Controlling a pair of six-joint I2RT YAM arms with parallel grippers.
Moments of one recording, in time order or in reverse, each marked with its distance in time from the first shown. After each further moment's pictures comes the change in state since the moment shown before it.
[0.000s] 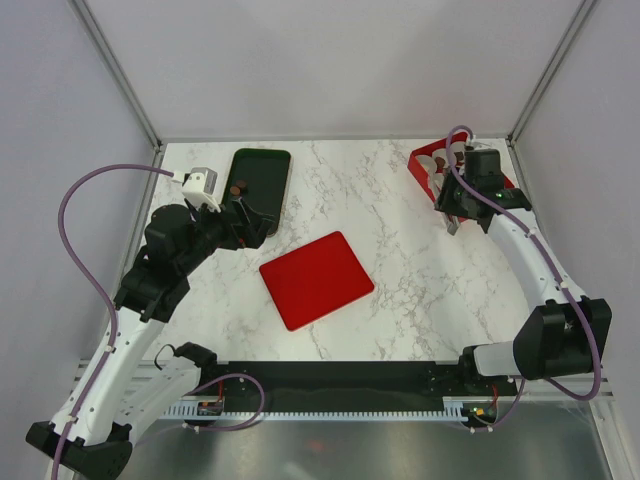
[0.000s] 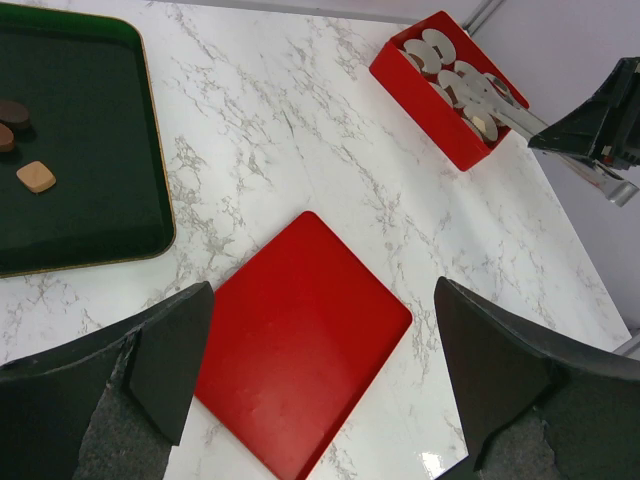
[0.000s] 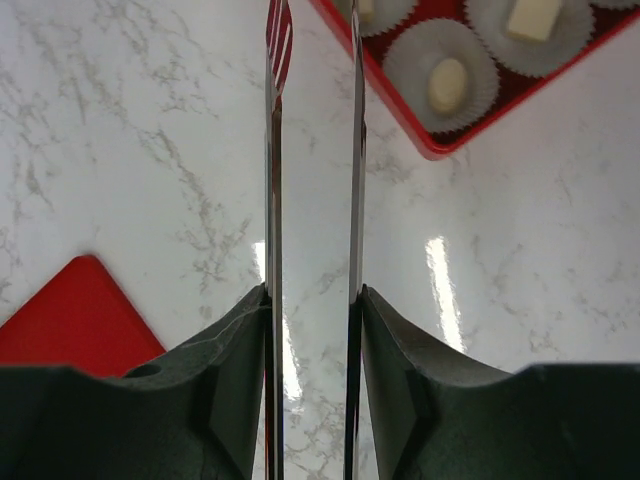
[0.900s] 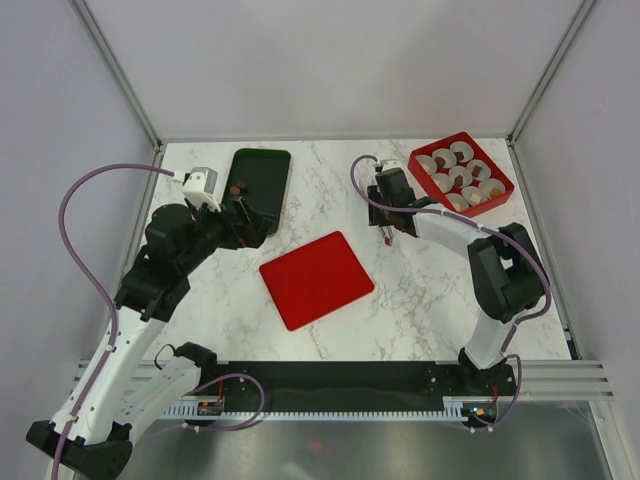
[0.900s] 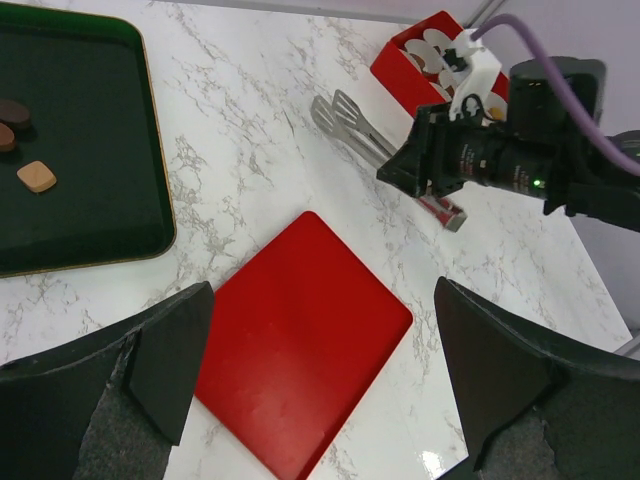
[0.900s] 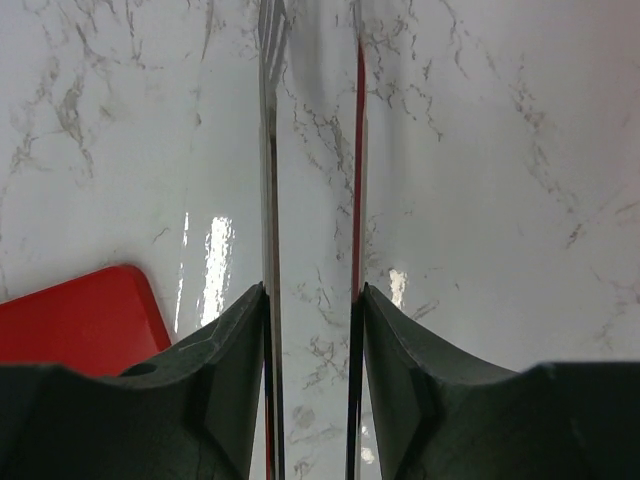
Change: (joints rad) left arm 0.000 0.003 0.000 0.001 -0.002 0.000; right arm 0.406 0.368 -0.033 0.434 0.134 -0.070
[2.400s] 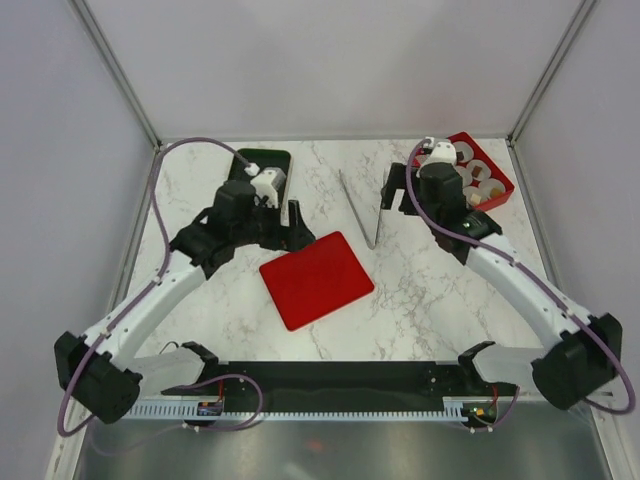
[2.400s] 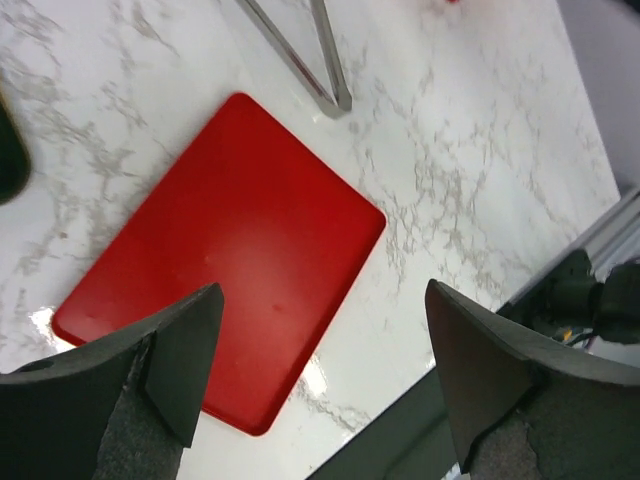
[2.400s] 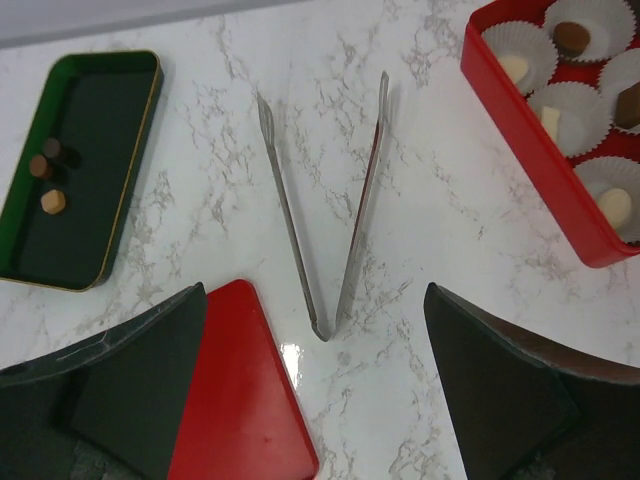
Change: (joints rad) left arm -0.115 0.316 0.057 -0.033 0.135 0.002; right arm 0.019 -0.420 -0.039 -0.118 0.087 0.130
